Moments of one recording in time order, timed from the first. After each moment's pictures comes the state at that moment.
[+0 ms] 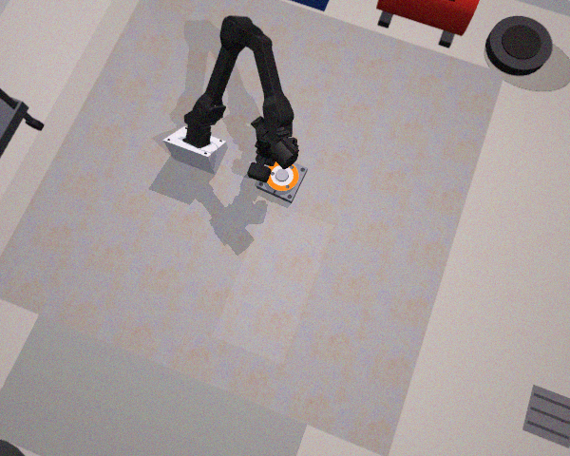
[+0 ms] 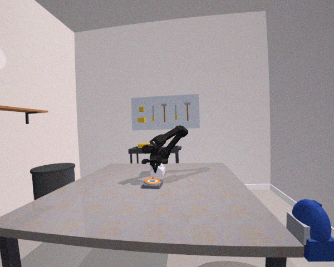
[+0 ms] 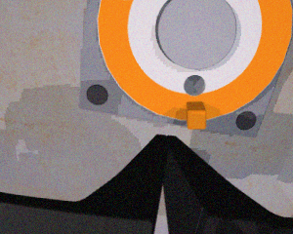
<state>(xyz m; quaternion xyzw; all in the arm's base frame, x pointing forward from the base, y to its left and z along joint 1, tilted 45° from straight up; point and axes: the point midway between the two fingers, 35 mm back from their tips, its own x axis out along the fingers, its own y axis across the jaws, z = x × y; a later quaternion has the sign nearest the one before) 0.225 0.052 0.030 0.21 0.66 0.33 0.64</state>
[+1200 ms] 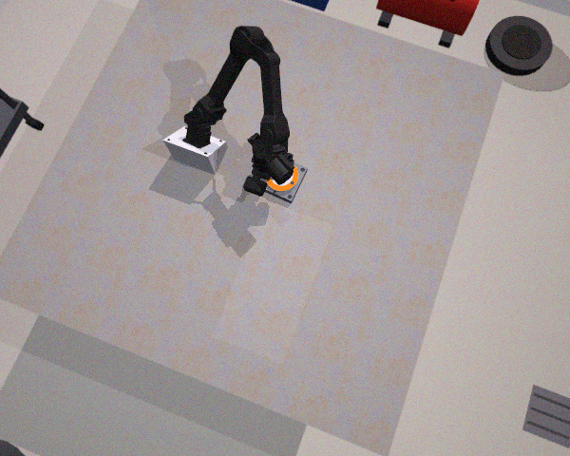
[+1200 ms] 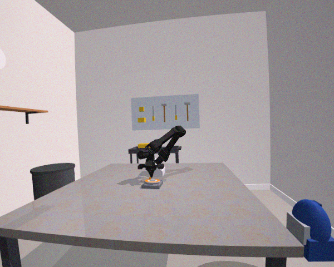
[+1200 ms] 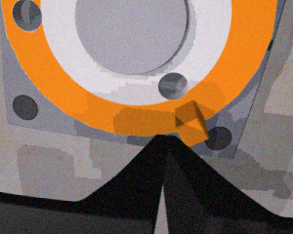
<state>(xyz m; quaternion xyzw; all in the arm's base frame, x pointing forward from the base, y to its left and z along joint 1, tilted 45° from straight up) 0.223 0.056 -0.017 0.21 0.67 0.33 0.63</state>
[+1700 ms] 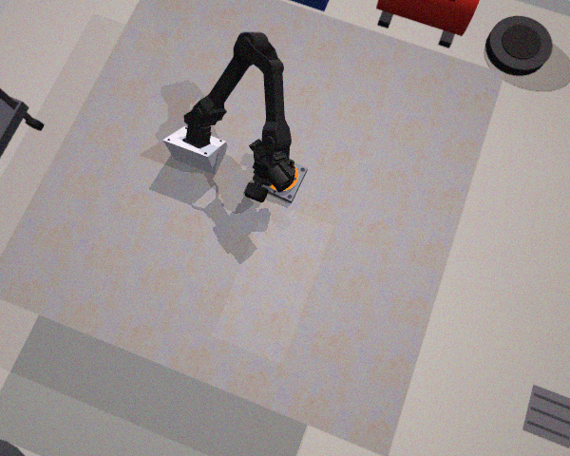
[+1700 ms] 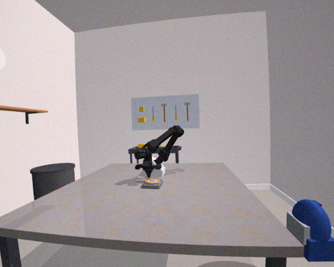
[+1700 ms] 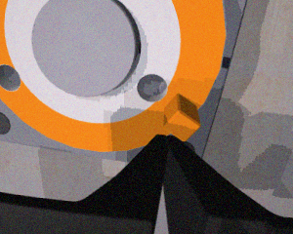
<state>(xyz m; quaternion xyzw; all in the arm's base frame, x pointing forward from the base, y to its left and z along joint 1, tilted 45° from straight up) 0.236 0.045 -0.029 0.21 0.67 0.33 0.63</state>
